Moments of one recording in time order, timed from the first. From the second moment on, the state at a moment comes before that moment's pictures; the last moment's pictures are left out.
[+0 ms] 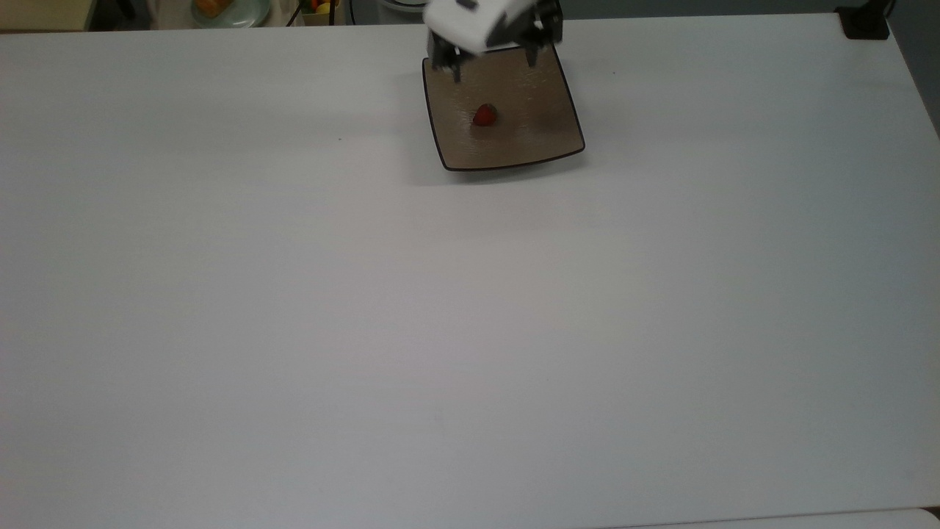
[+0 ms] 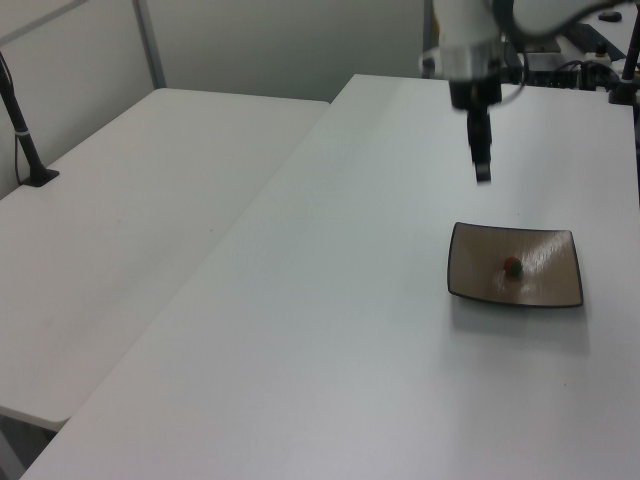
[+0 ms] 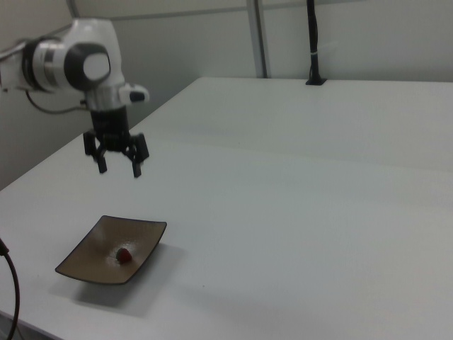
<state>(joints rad) 0.22 0.07 0.06 -1.73 0.04 1.64 -0.01</state>
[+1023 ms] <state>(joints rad) 0.25 -0.01 -0.05 -1.66 0.06 1.78 -0.01</state>
